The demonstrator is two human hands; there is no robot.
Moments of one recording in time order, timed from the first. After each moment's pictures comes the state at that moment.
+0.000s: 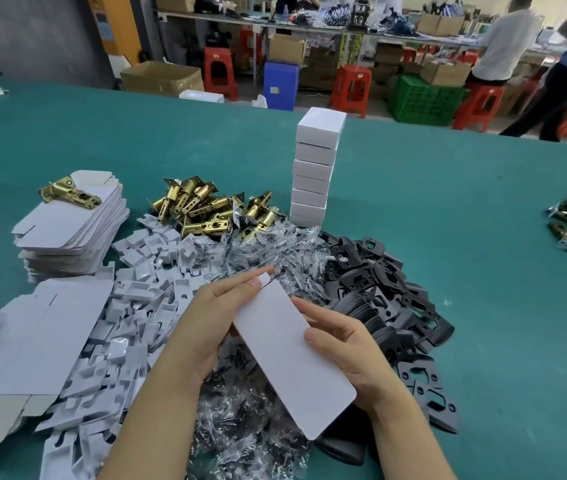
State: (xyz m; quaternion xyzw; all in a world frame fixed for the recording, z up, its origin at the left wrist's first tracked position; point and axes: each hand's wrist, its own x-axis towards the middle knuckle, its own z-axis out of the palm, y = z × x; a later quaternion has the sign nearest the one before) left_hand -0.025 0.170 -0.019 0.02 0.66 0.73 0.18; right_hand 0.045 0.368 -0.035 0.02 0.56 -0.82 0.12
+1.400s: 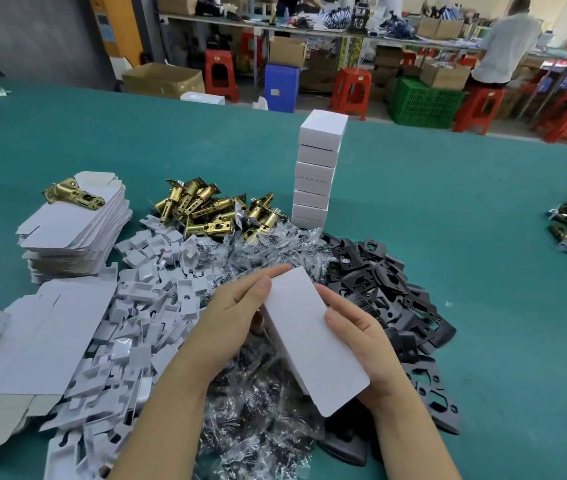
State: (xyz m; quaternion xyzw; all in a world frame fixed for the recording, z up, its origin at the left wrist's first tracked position) left_hand -0.023 0.176 -0.027 0.11 0.74 0.65 0.14; right_hand 0.040 0.378 -0.045 0.08 0.53 -0.84 0.07
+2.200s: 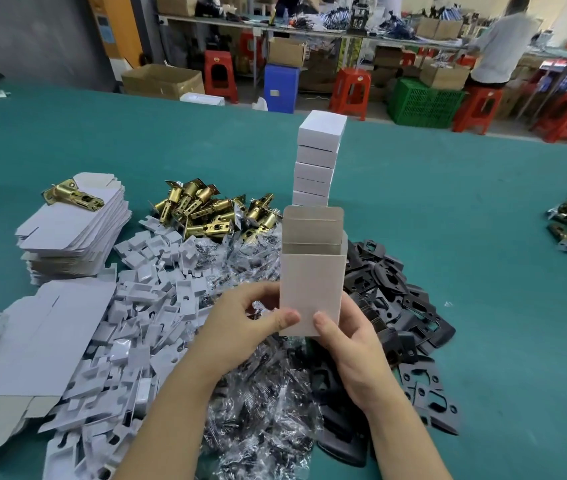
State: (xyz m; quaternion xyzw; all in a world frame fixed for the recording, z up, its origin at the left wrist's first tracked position) left_hand -0.021 0.180 -0.031 0.18 0.80 0.56 0.08; right_hand 0.038 0.366 -0.055 0.00 0.61 -0.79 -0.03
